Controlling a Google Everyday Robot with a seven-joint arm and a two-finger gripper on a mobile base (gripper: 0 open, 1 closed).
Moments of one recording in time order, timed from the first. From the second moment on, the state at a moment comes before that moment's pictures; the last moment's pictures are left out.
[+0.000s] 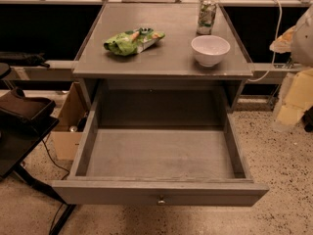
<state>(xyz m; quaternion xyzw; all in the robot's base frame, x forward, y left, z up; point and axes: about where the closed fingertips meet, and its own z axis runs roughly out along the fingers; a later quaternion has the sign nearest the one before) 0.438 -0.217 0.976 -0.60 0.78 -0.03 0.16</state>
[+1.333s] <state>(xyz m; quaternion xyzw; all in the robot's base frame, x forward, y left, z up) 0.558 -0.102 0.975 -0.75 0.60 -0.17 0.21</state>
